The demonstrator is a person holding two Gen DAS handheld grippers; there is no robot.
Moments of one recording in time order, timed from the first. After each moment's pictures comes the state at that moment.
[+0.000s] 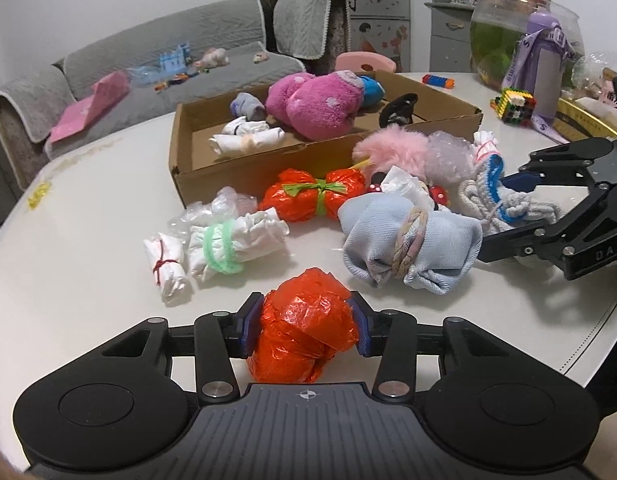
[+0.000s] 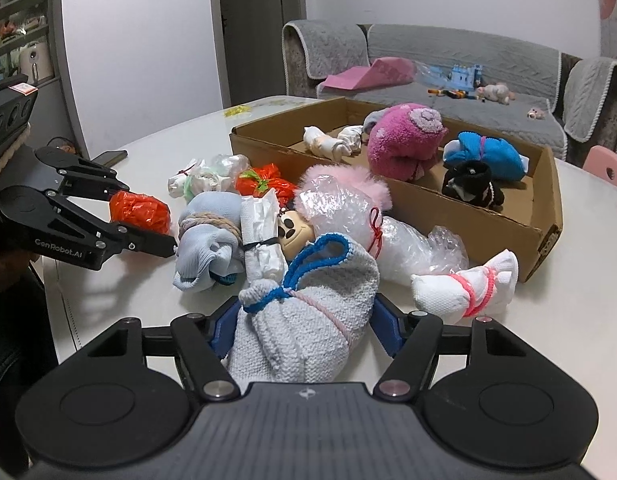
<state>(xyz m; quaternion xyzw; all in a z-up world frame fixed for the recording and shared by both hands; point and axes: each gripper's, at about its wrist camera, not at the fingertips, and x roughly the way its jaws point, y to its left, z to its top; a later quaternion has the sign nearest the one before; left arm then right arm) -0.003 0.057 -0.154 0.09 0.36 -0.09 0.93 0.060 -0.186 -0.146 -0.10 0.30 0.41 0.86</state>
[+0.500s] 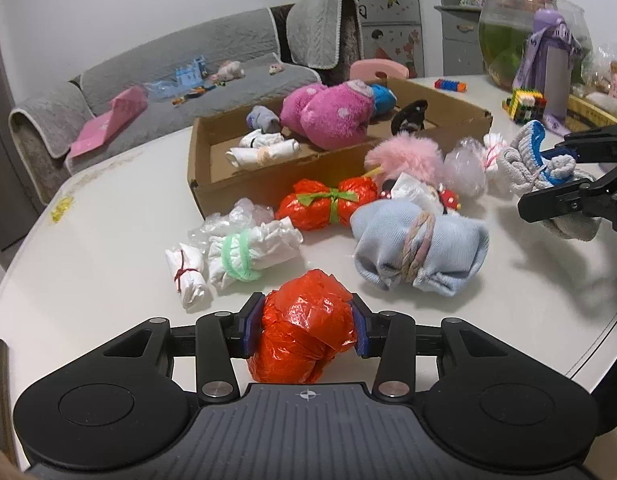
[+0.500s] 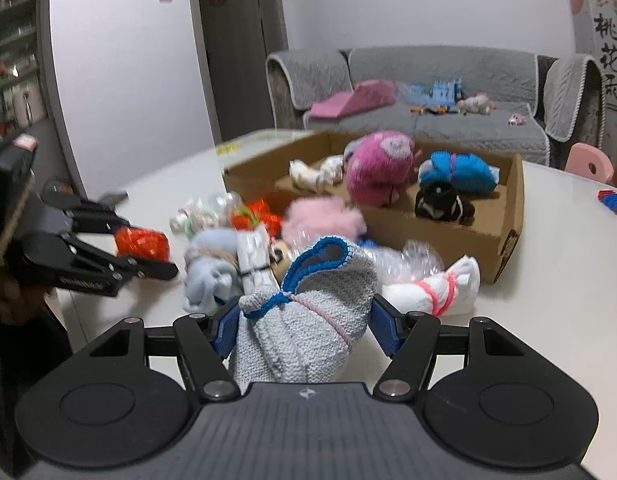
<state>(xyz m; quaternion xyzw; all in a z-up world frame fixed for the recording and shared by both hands) -0.011 0.052 -0.148 0.11 0.33 -0.07 0.93 0.054 -0.215 -0.129 -0.04 0.27 0.41 0.87</state>
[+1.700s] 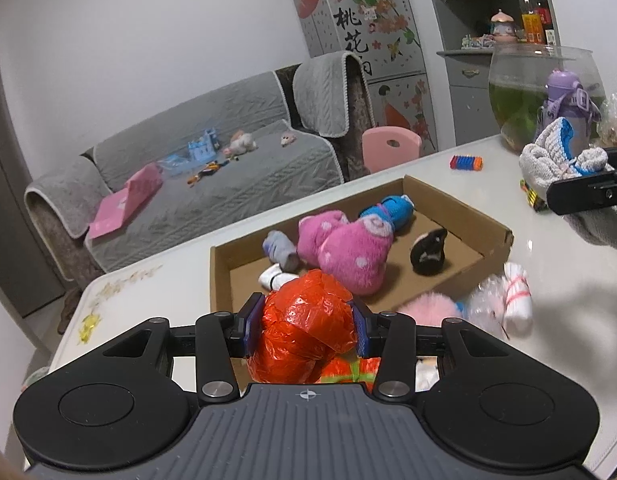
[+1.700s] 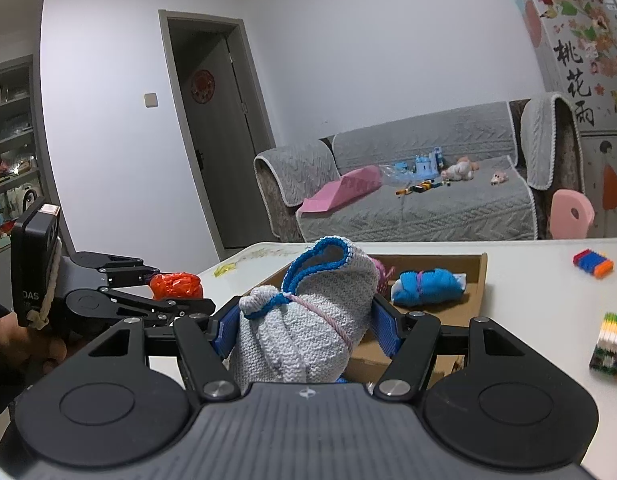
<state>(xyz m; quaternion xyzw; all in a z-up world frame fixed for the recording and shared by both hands) 0.045 0.022 -0.066 0.15 0.25 -0.05 0.95 0.095 -0.248 -0.070 0.06 0.18 0.41 0.89</state>
